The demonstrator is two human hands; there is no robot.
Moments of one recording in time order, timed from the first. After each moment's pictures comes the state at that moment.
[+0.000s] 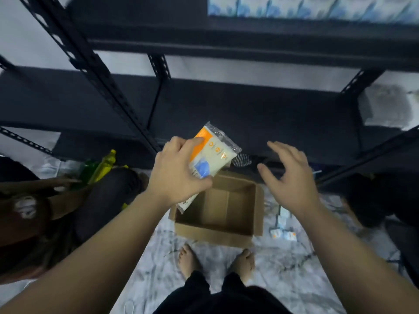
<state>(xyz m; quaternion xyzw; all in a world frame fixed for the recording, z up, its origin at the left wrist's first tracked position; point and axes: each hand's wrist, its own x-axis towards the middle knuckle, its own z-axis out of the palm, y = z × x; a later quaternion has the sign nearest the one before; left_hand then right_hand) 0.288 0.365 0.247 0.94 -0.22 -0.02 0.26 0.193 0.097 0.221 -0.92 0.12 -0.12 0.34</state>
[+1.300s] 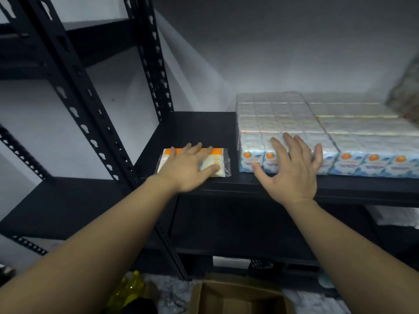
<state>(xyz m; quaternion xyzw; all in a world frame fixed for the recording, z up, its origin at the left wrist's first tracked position) 0.549 0.360 0.428 0.95 -0.31 -0.04 0.08 0.432 0.106 0.379 -0.92 0.15 -0.37 0.02</state>
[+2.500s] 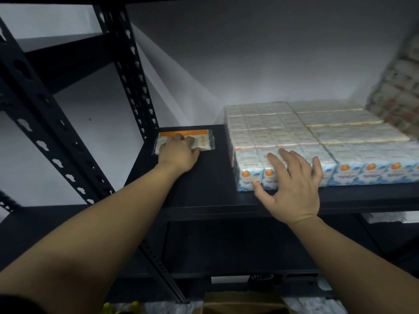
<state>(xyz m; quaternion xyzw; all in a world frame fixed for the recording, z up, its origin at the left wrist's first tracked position) 0.679 0.315 0.416 0.96 -0.26 0.08 0.09 0.437 0.104 0.375 -0.90 0.14 -0.40 -0.02</state>
